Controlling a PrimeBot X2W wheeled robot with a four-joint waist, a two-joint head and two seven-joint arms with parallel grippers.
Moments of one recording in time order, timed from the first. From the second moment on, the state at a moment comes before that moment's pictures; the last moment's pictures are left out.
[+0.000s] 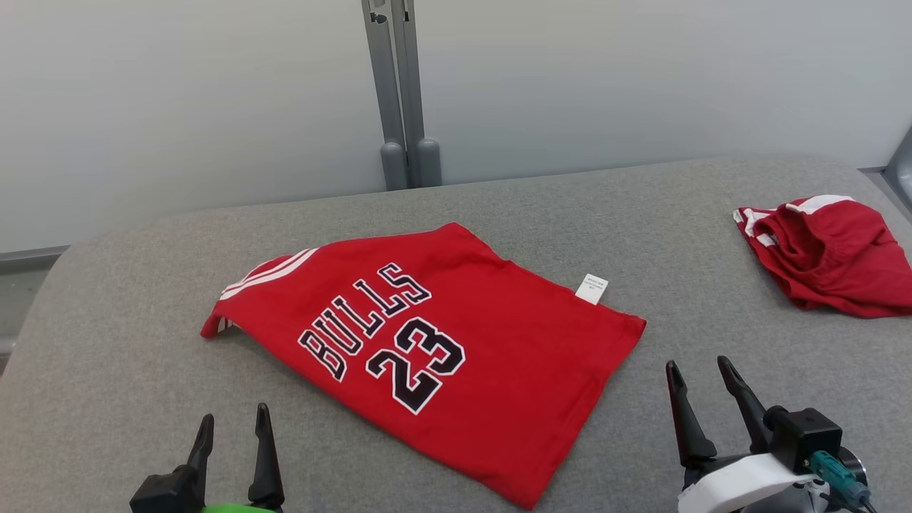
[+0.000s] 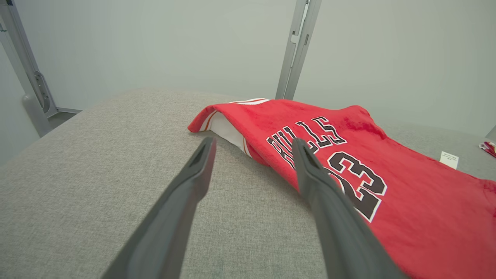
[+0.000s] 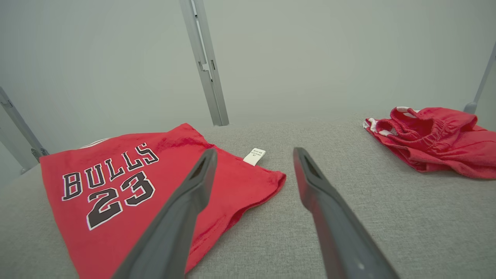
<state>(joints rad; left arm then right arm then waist) 0.09 0.05 -0.05 0.27 -0.30 -0.01 -0.26 0.06 -0.05 0.05 0.18 0.18 0.13 -0.26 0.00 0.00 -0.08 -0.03</state>
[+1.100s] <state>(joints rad) 0.06 0.05 -0.13 0.29 -0.30 0.00 -0.26 -0.30 -0.05 0.09 0.92 0.30 0.13 -0.23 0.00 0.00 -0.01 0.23</state>
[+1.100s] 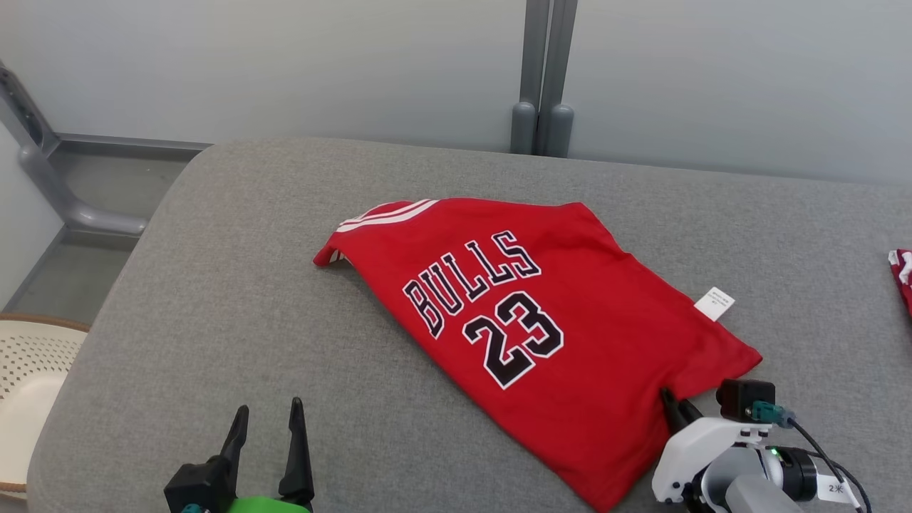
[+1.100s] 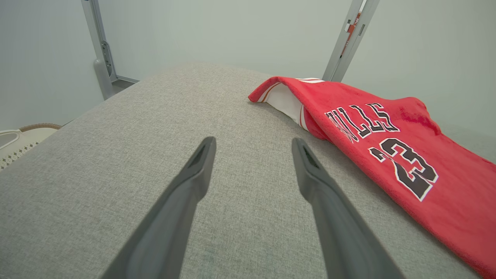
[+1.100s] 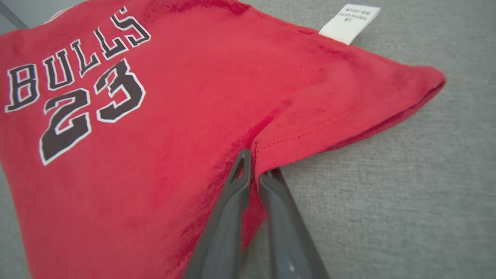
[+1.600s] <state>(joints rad) 0.07 0.05 -0.14 0.27 -0.32 0.01 -0.26 -0.39 -0.10 0.15 0.58 0.24 0.13 -0.24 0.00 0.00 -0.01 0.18</state>
